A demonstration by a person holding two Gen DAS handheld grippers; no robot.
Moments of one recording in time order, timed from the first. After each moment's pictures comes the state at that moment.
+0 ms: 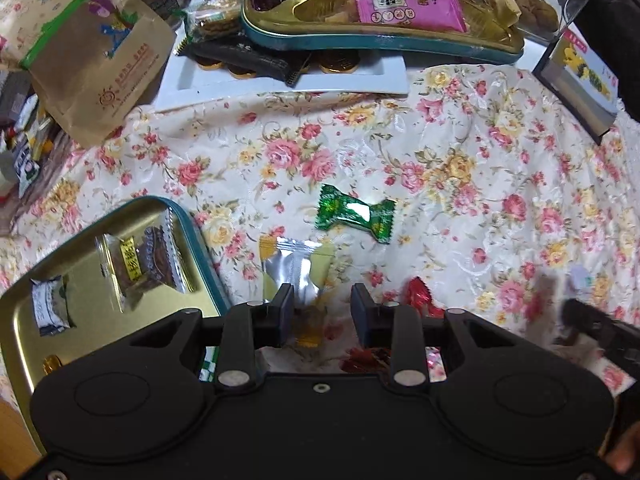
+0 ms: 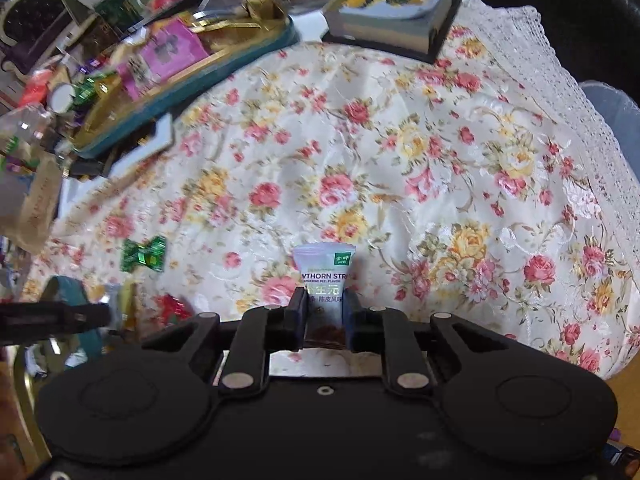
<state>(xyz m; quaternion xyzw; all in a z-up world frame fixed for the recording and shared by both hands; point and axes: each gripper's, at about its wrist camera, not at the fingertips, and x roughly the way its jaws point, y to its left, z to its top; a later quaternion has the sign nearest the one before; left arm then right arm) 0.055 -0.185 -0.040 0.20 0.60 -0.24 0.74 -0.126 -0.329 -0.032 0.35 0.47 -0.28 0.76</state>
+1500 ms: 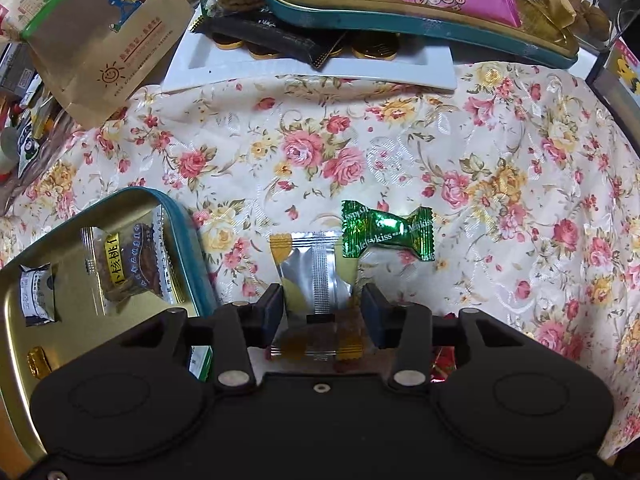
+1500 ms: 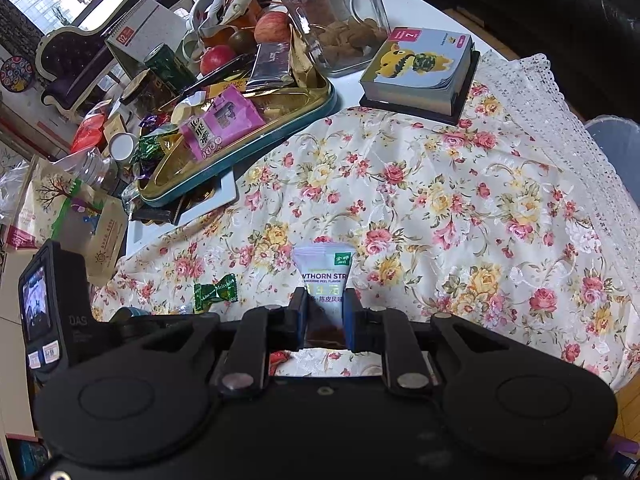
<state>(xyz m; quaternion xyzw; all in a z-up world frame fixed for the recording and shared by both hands) 0.068 -0.191 -0.079 0.19 0.61 -0.19 0.75 -0.138 -0.330 0.014 0.37 0.42 -0.26 0.79</state>
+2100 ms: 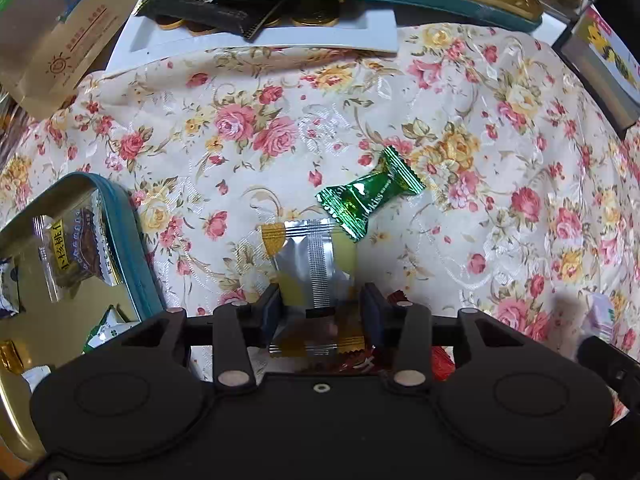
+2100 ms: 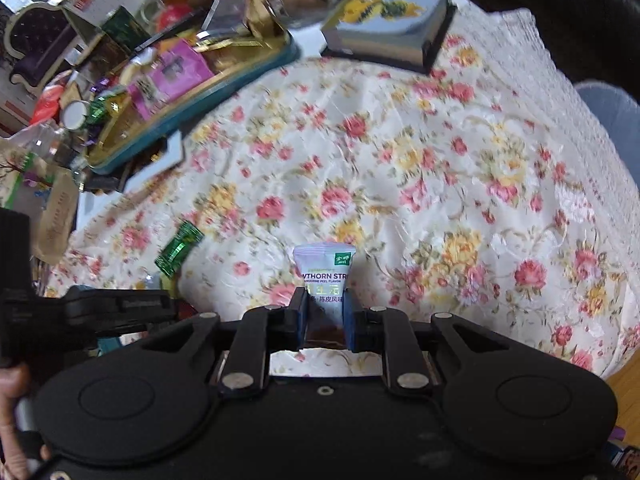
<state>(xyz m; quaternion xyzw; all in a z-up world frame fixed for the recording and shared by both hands) 0.039 -0.223 -0.088 0.19 0.63 -0.22 0.72 -0.135 -0.340 -0.041 0.37 0.48 -0.28 0.74</state>
